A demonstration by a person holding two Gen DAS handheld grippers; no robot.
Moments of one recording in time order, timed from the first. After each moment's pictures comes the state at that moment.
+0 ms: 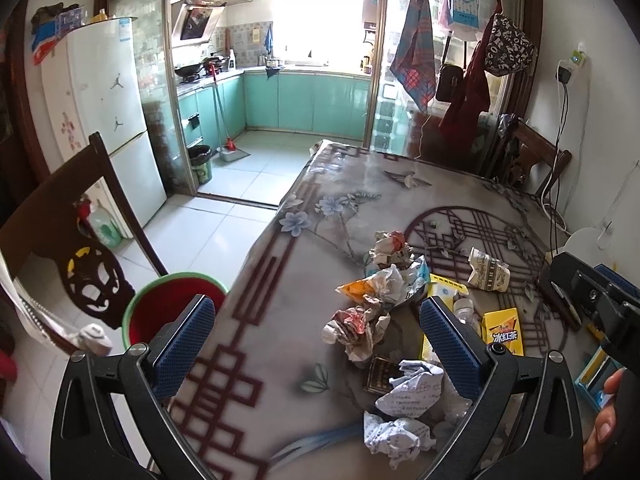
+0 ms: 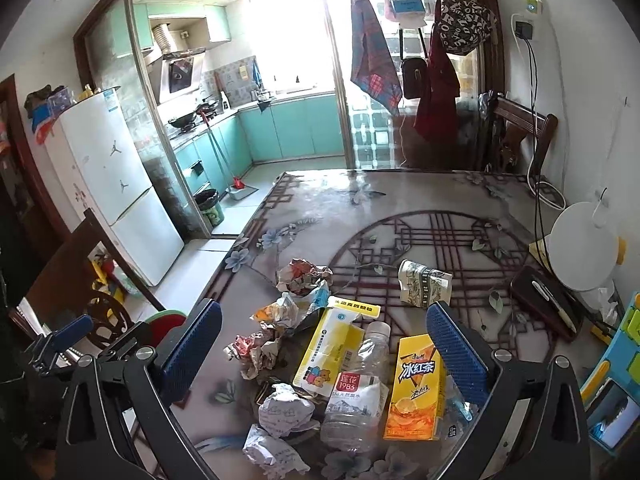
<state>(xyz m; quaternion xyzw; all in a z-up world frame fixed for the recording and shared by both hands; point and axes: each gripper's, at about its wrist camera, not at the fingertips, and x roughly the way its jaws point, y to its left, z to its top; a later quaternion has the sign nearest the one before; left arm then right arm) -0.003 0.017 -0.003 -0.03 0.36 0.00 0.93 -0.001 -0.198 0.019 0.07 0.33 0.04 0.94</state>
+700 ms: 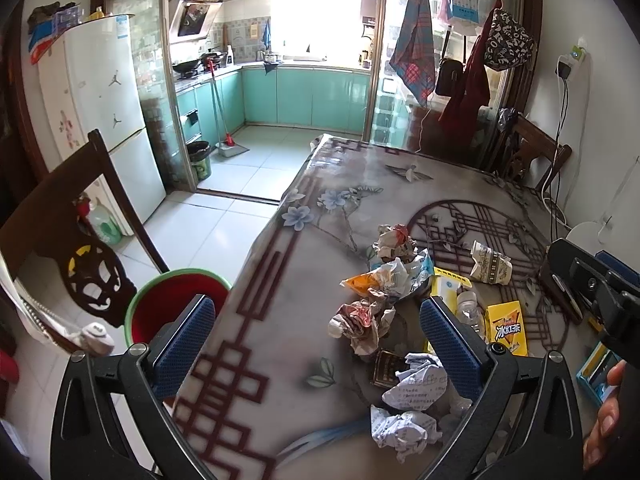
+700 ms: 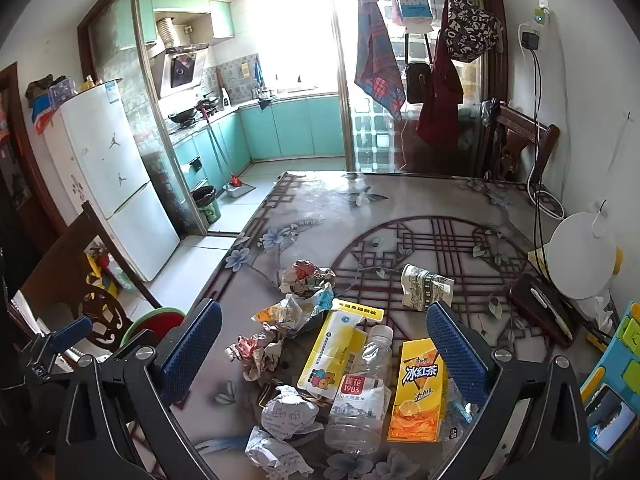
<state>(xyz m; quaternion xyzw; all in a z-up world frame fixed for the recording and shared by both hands) -0.004 0.023 -0.004 -0.03 0.37 0.00 0.93 -0.002 -0.184 0.022 0.06 0.32 0.03 0.94</state>
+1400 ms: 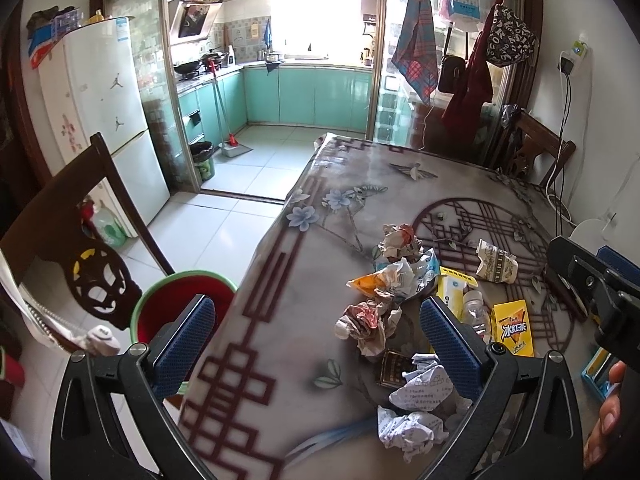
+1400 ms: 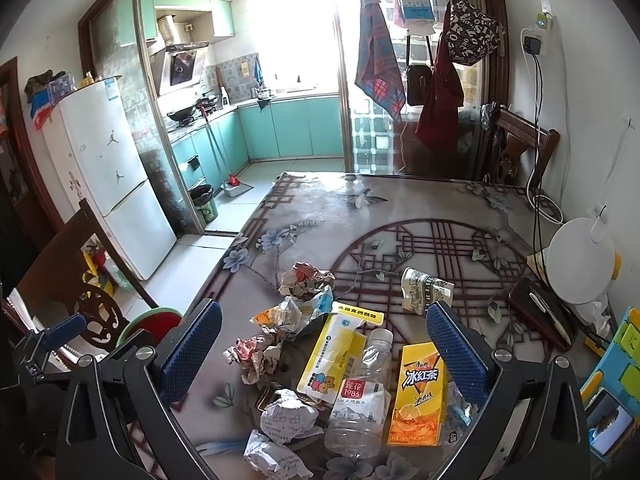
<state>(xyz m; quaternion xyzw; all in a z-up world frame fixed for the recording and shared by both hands) -0.003 0.027 -0.002 -0.02 0.37 0.01 0.93 0.000 -0.178 0.024 0.05 0.32 0.03 0.94</state>
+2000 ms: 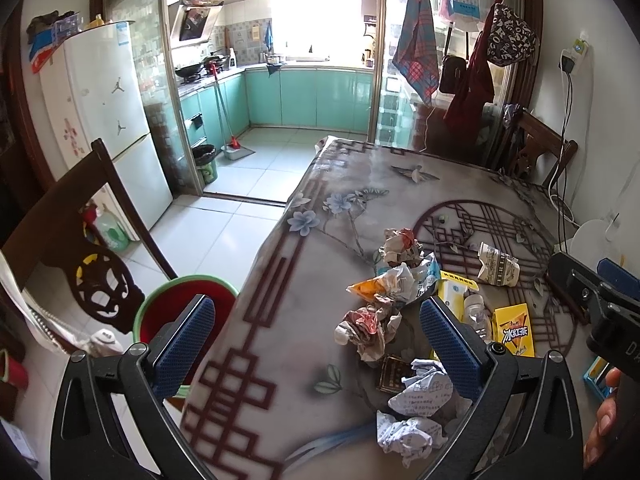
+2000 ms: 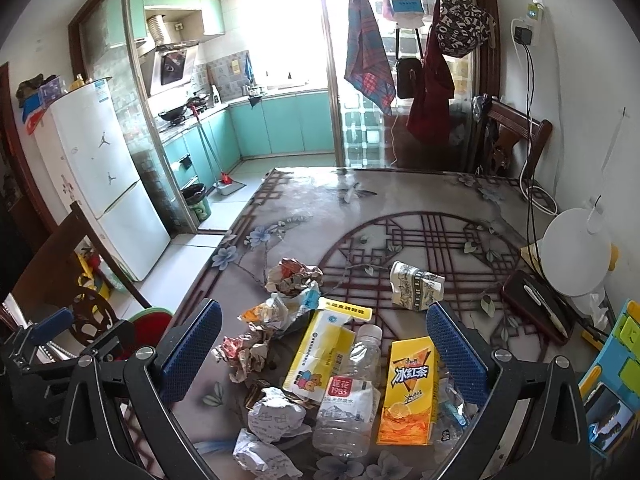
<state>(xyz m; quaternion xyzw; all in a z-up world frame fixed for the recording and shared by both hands) 0.004 0.021 0.002 -0.01 0.37 0.01 0.93 0.007 -0.199 0.013 0.06 0.34 0.02 0.94</state>
